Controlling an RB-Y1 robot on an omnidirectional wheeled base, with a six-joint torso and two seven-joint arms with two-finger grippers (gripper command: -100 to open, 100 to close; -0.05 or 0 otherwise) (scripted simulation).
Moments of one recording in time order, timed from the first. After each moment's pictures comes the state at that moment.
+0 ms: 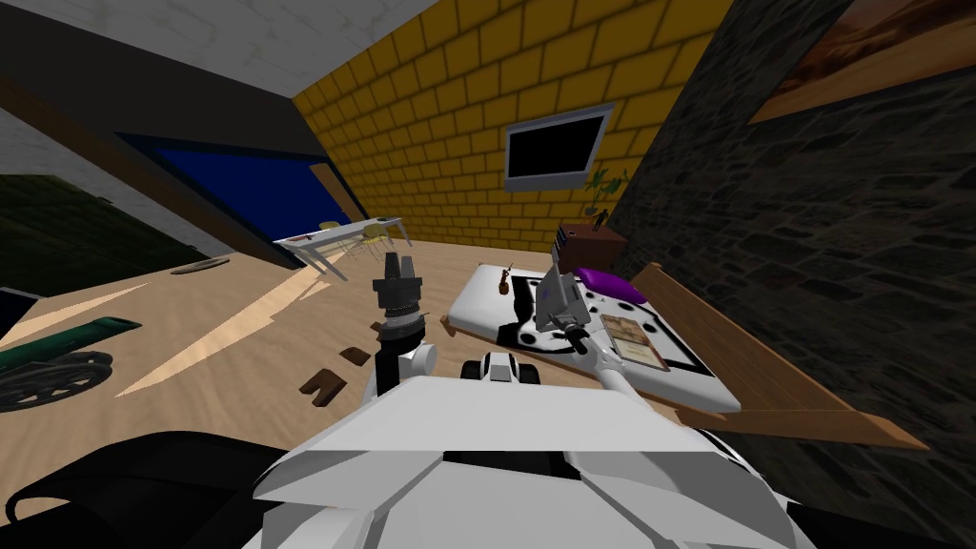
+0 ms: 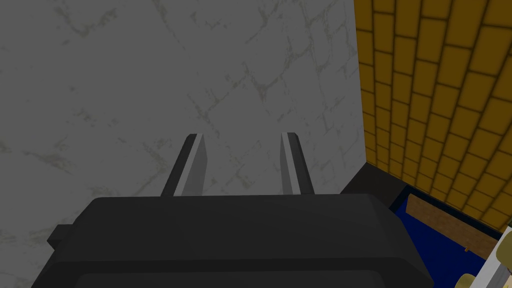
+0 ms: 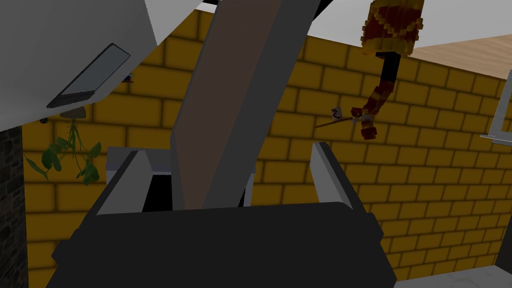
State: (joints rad) left arm 0.48 -0.01 -0.05 -2.35 -0.02 -0.56 -0.04; right arm -0.10 -0.30 -0.06 -0.91 0.87 -0.16 0.63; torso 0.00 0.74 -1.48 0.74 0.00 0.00
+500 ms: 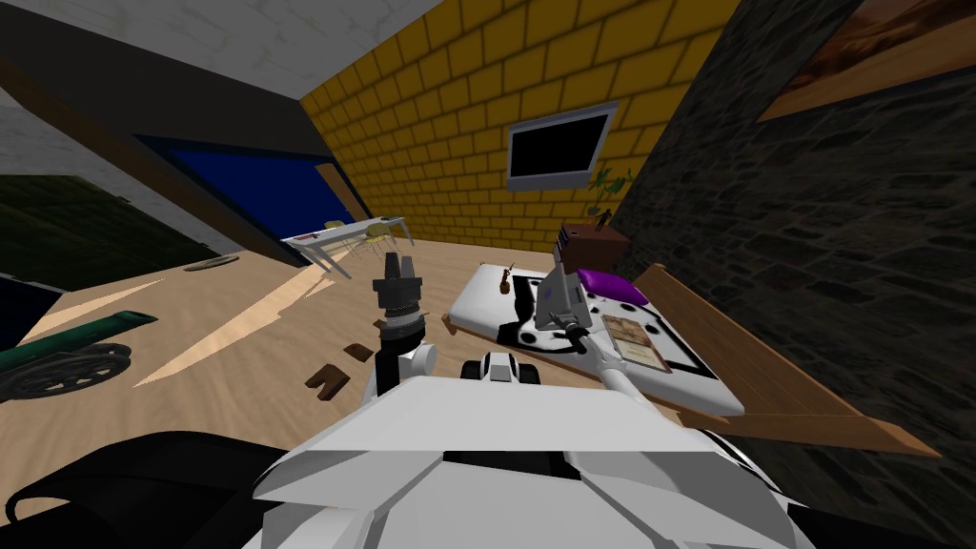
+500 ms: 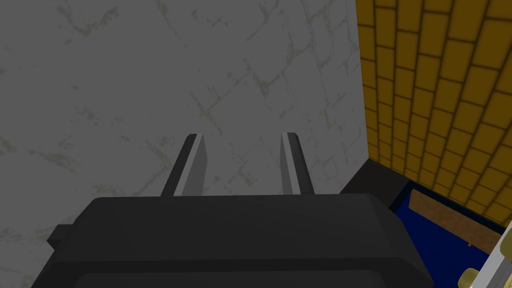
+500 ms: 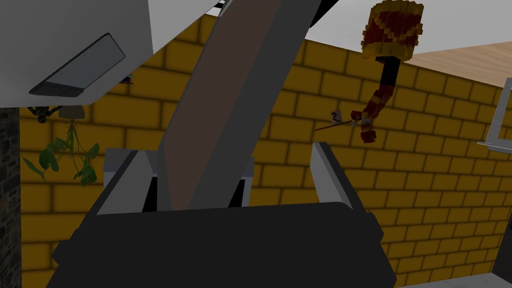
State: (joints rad) left arm 0.48 -0.01 -0.05 -2.35 -0.02 -0.56 -0.04; right arm -0.09 -0.33 0.00 -0.96 0.97 -0.10 0.49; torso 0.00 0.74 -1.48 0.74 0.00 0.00
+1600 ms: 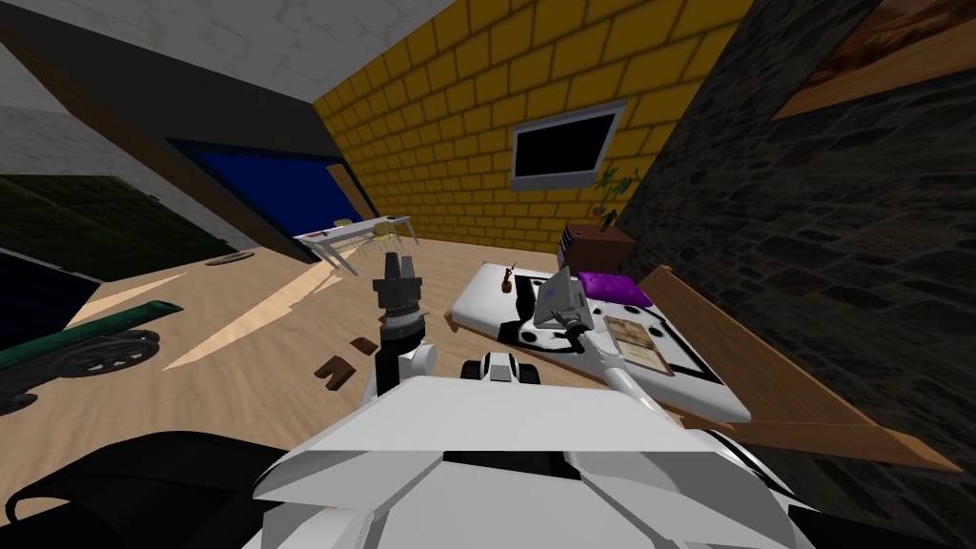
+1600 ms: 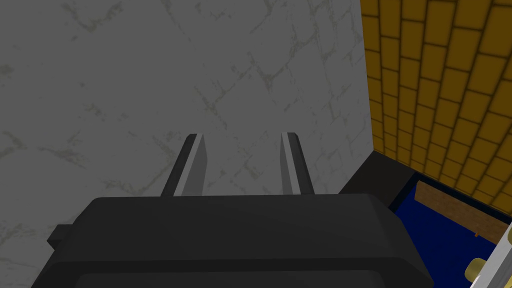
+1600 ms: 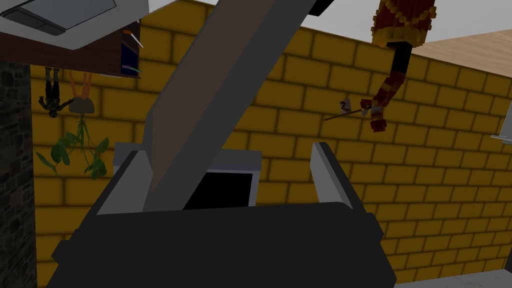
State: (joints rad) left arm 0.48 -0.01 -0.05 -2.35 -0.02 -0.56 -0.04; right arm -0.08 -0.37 0.07 -1.04 1.16 0.01 0.19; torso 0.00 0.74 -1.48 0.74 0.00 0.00
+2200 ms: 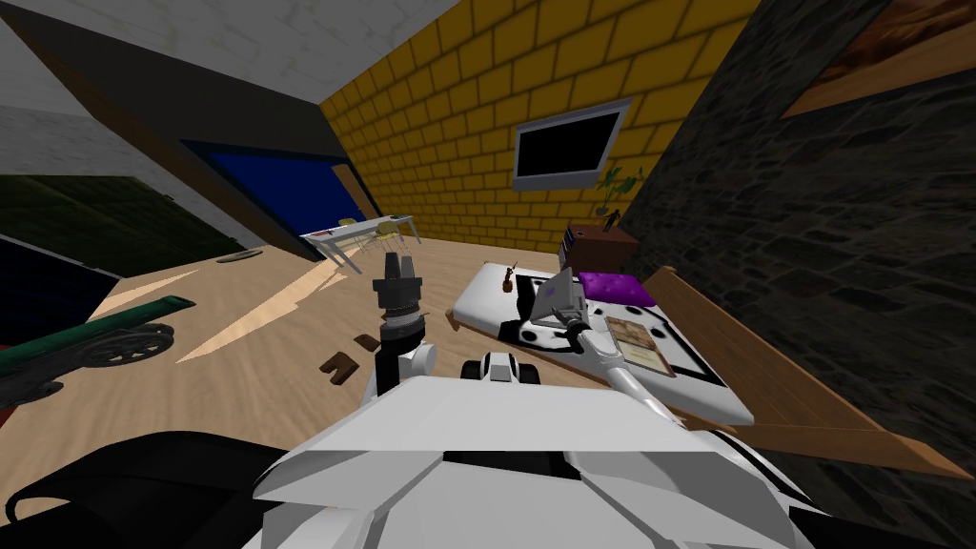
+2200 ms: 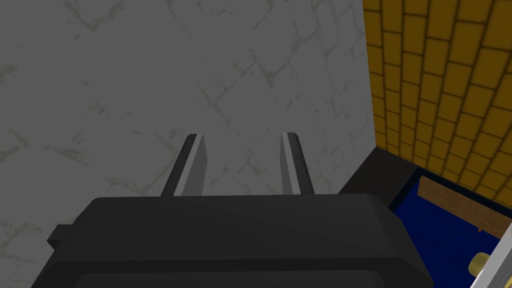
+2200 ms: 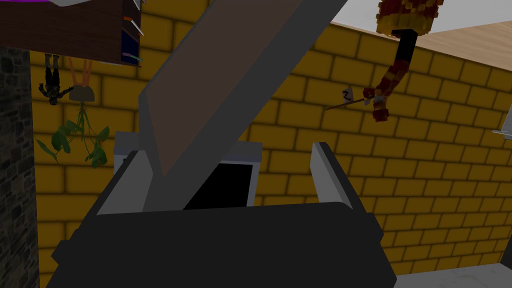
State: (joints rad) left arm 0.48 -0.01 -0.05 -2.35 -0.02 -0.56 -0.04; right arm -0.07 -0.41 0.14 -1.09 1.26 0.09 0.02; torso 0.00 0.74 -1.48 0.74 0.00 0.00
